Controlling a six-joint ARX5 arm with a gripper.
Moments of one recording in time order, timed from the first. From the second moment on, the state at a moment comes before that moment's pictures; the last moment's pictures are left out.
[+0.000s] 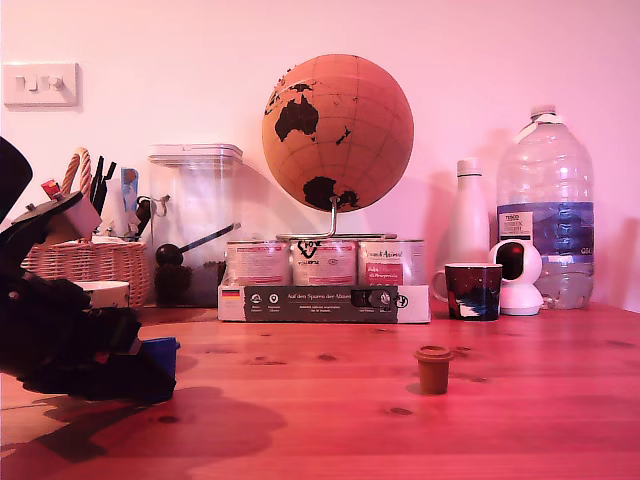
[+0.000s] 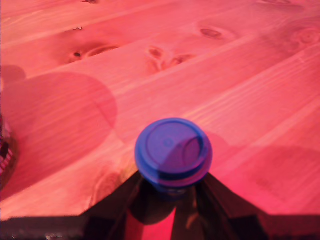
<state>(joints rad) -0.40 1.74 0.34 0.85 0.26 0.00</state>
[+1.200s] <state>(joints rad) -0.19 1.20 0.34 0.49 0.23 0.03</state>
